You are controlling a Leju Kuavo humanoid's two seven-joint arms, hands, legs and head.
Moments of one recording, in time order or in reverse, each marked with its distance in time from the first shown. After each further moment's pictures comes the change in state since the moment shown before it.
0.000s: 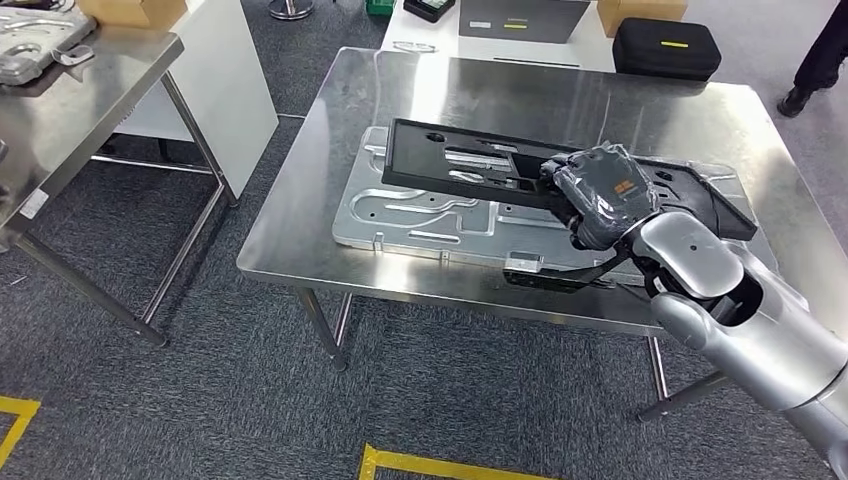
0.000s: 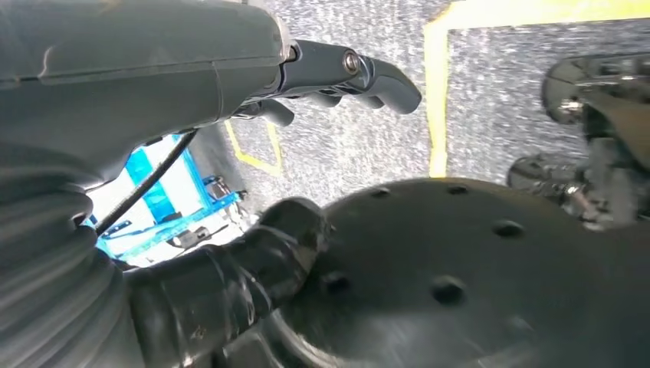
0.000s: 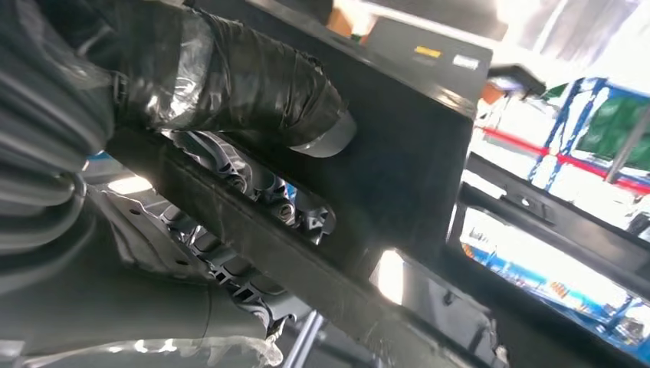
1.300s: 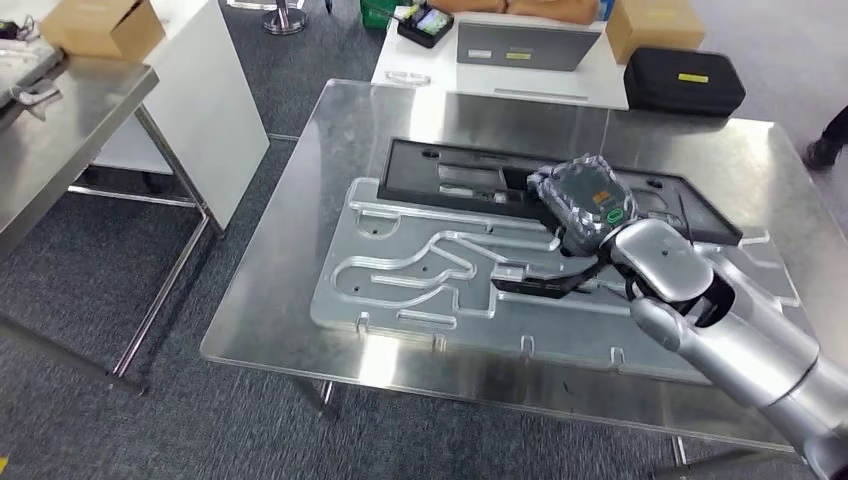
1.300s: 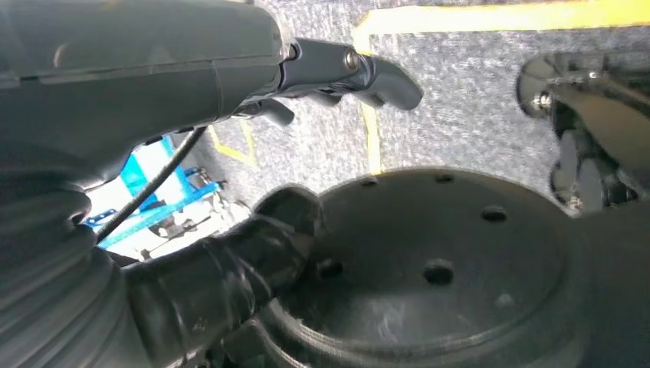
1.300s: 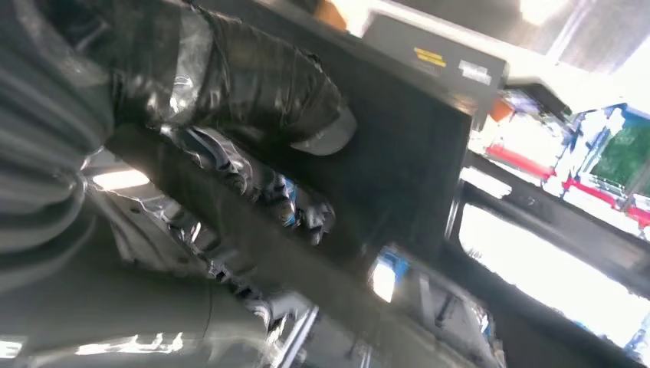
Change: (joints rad) left arm -0.002 -0.008 -0.004 0.001 0.011 0.001 0.000; right arm -0.003 0.048 0.044 0.064 0.063 0.026 0.020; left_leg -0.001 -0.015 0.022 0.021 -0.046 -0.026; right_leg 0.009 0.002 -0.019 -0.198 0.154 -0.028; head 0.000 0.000
